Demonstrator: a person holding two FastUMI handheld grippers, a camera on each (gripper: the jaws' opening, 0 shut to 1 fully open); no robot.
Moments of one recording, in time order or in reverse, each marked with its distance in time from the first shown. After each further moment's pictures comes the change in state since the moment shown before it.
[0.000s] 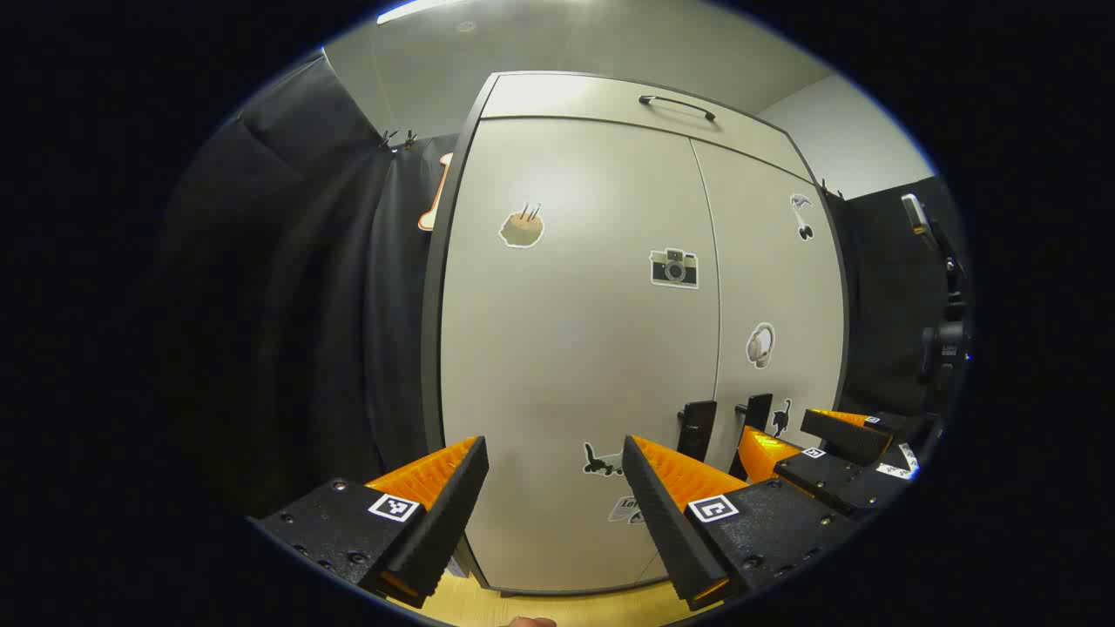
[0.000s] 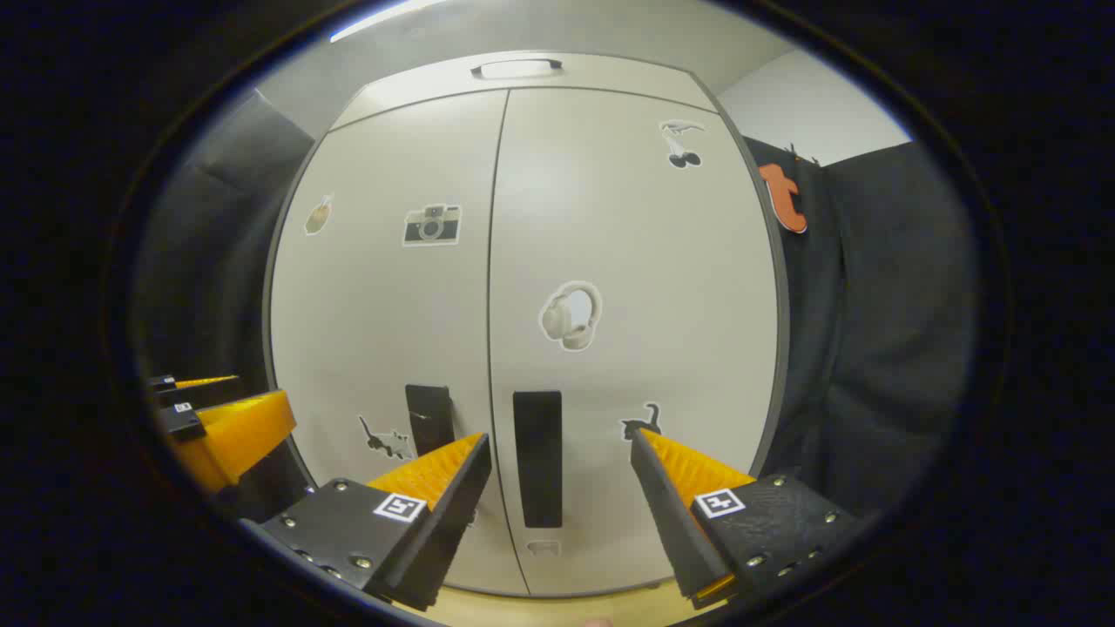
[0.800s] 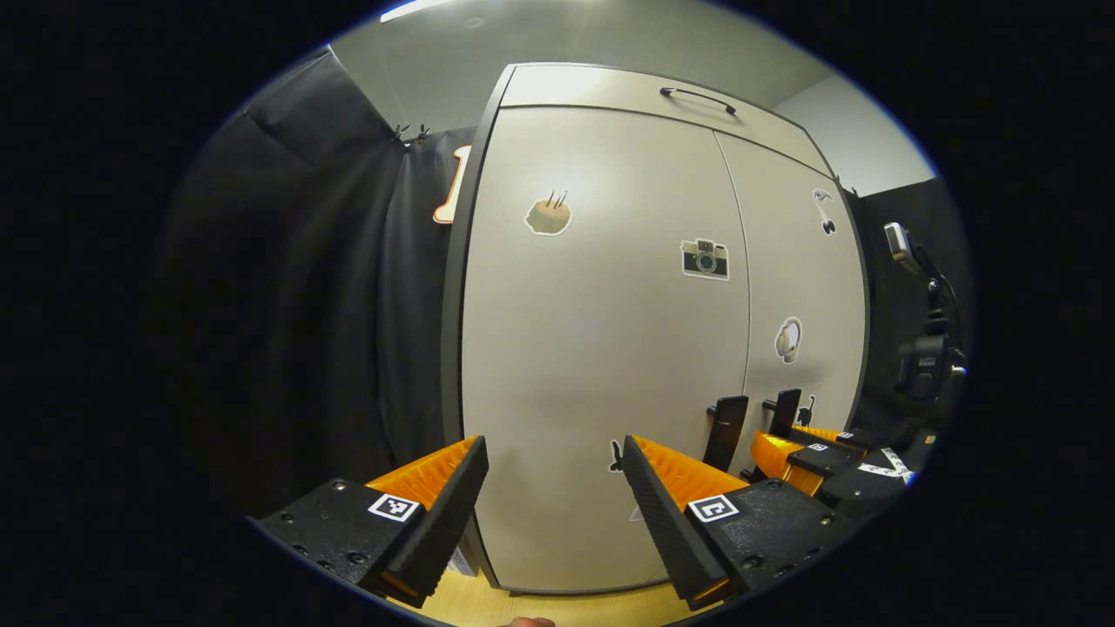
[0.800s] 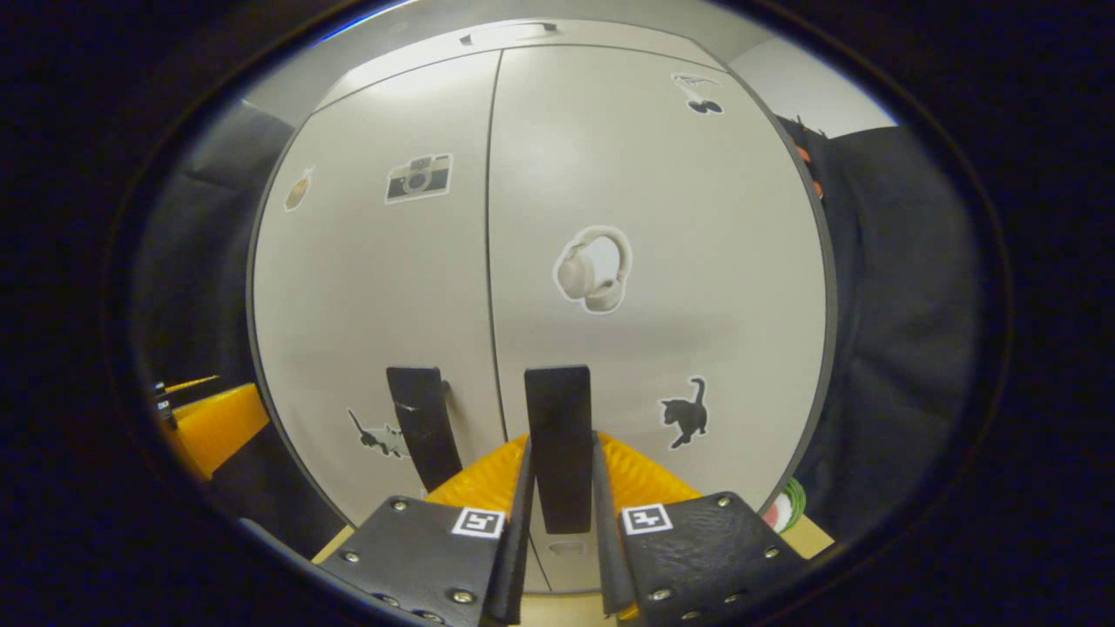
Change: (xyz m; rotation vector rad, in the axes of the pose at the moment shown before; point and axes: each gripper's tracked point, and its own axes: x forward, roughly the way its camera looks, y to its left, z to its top) left arm 0.007 0.021 -0.007 -0.007 0.018 0.049; right arm 0.031 0.018 -0.027 0.044 0.091 0.038
